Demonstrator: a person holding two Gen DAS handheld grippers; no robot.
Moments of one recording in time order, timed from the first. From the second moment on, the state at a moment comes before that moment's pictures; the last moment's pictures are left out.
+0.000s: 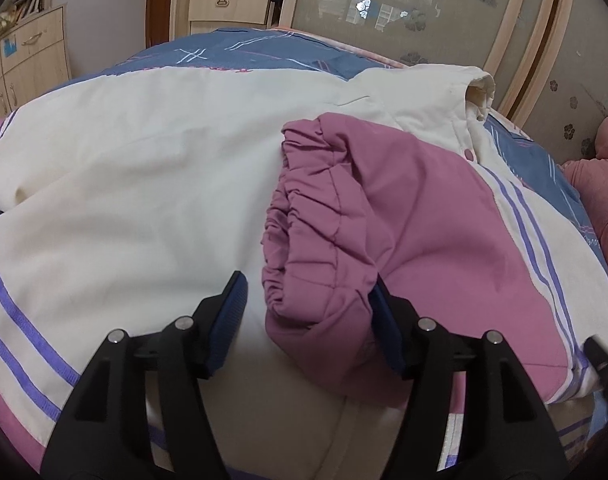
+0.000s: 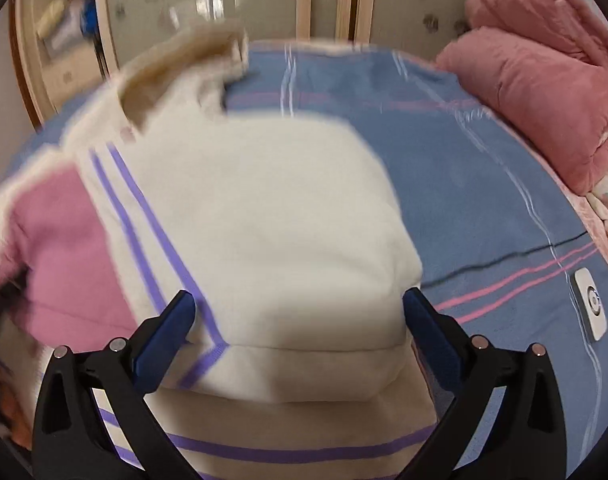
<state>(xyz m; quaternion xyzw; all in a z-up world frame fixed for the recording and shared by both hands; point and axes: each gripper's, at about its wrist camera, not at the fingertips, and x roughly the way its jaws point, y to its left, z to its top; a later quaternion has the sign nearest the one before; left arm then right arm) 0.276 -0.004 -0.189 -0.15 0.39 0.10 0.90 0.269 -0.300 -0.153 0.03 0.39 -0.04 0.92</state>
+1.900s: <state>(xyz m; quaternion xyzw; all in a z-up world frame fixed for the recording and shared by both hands) 0.237 -0.002 -0.122 -0.15 0.25 0.15 0.95 0.293 -0.318 -0.177 0.03 0.44 -0.13 0.89</state>
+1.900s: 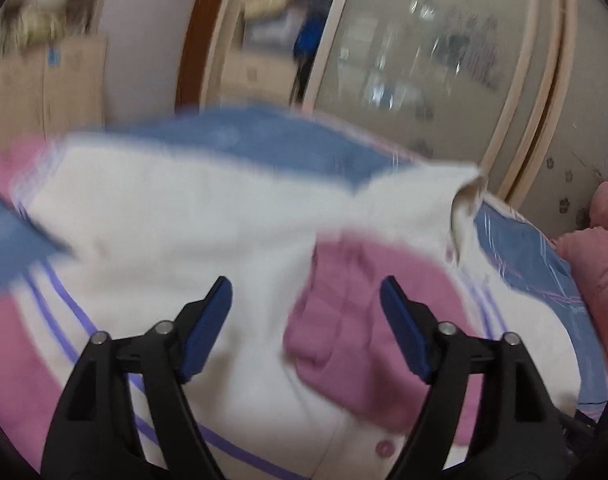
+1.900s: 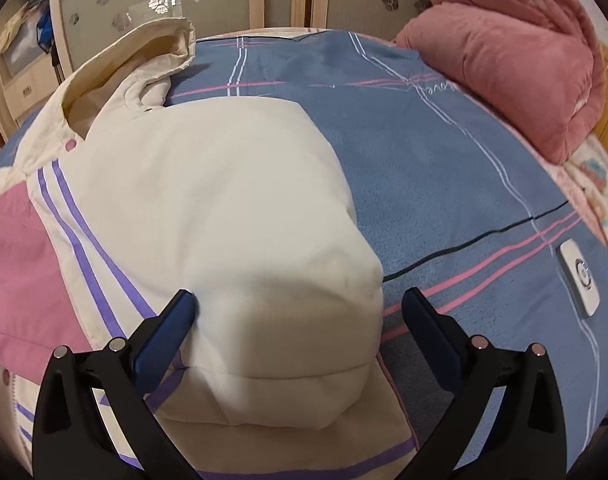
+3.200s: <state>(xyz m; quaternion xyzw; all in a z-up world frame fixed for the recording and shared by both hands) 0.266 -0.076 -0.141 -0.02 0.30 0.04 0.95 0.278 -0.322 -0.149 0.05 0.35 -0.13 0.93</state>
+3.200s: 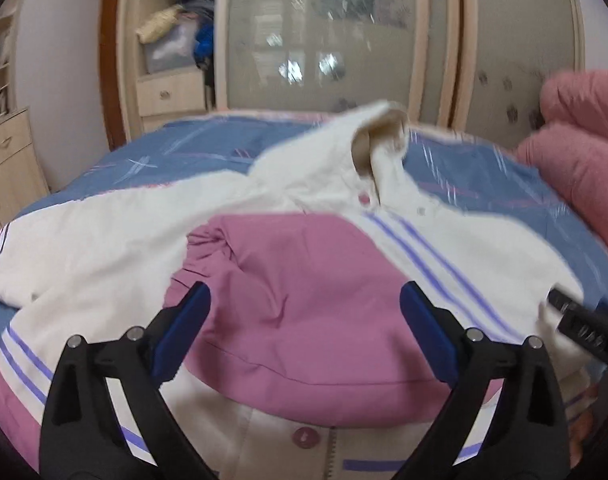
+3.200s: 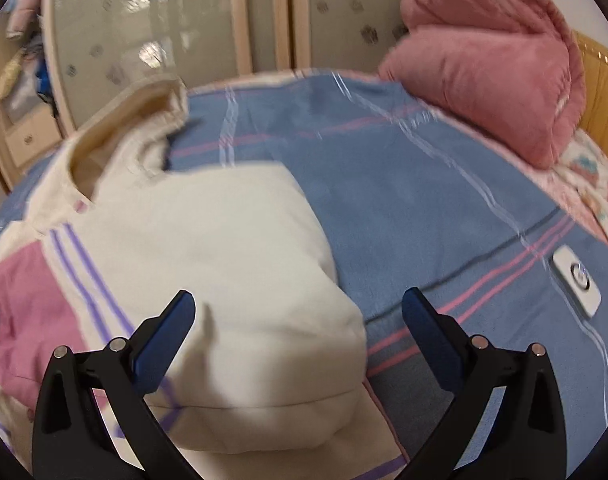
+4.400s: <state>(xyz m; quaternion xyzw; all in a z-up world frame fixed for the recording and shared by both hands) 0.293 -0.061 -0.180 -0.04 0.40 0.06 0.92 0.273 -0.333 -0.139 0.06 0.31 -0.15 0.94</state>
